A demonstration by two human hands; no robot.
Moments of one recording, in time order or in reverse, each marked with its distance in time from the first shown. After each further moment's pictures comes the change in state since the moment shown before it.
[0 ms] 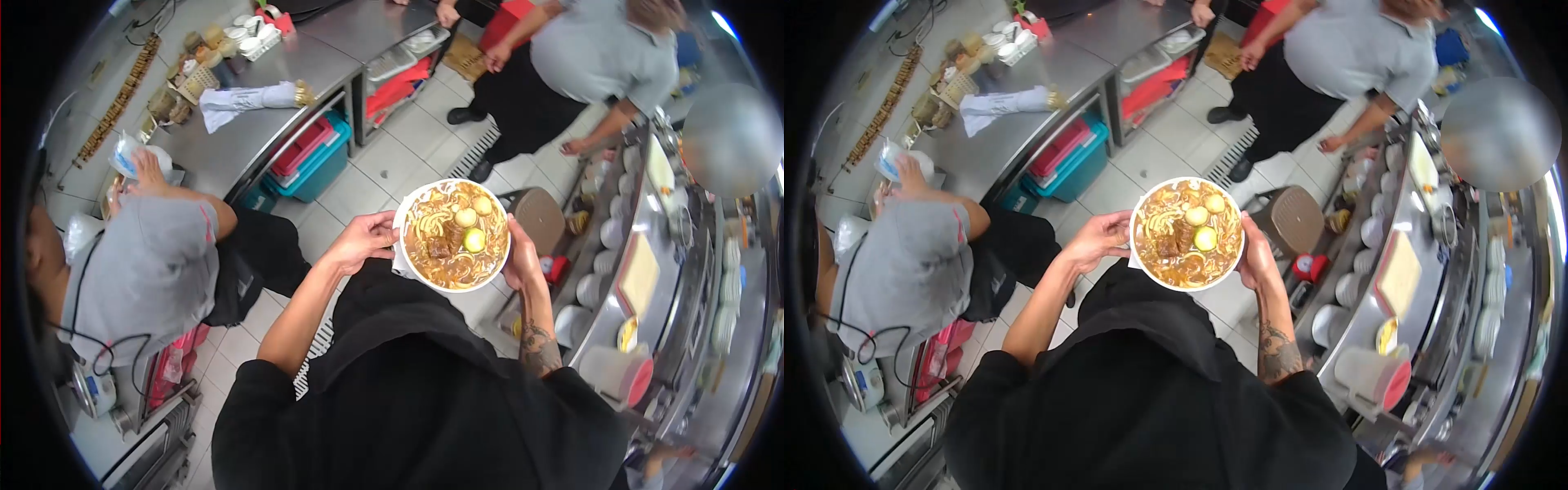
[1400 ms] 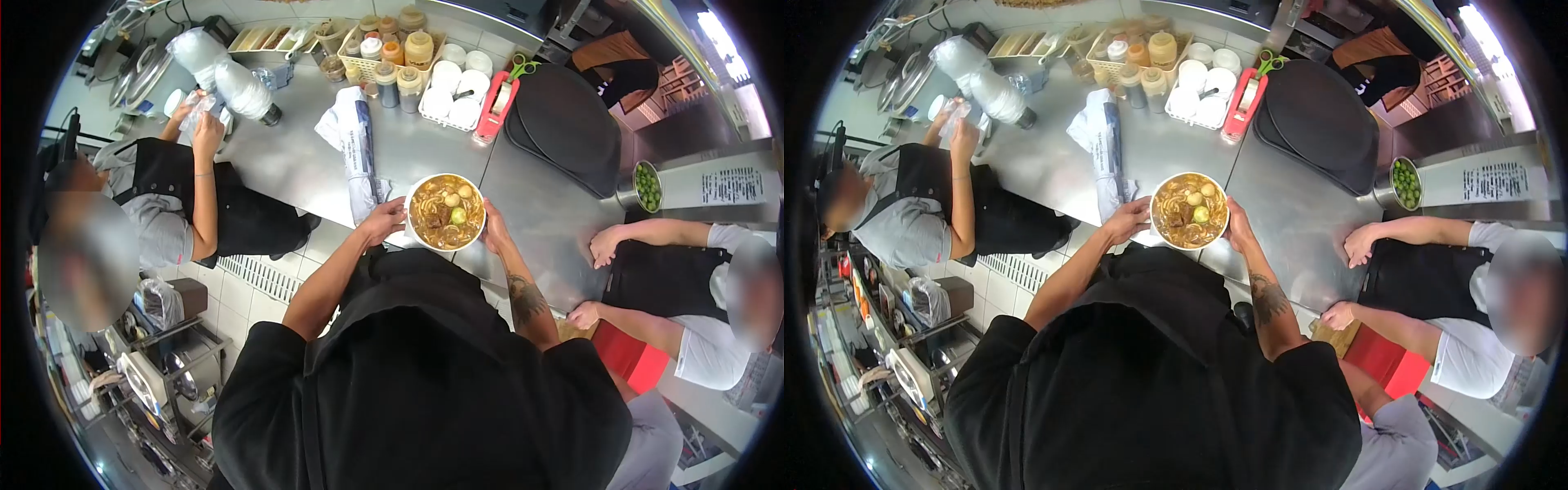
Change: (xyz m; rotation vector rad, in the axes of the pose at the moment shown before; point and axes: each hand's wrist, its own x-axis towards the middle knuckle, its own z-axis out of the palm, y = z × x) left_hand 0.321 0.181 -0.325 -0.606 0.986 0.347; right_hand 0.728 -0.190 0.375 -0.765 -0.900 0.551
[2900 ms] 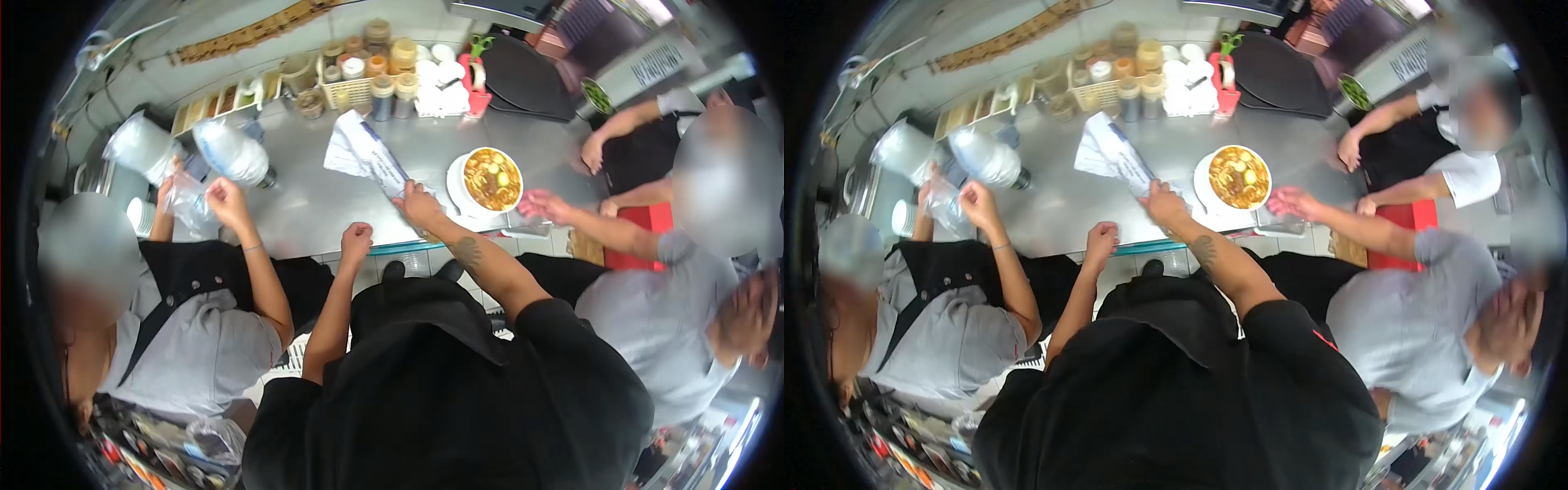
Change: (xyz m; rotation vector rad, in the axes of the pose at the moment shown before) left_hand -0.072 0.044 -0.216 0.454 0.231 0.091; right_hand 0.090 0.081 0.298 -1.430 0.529 -0.327
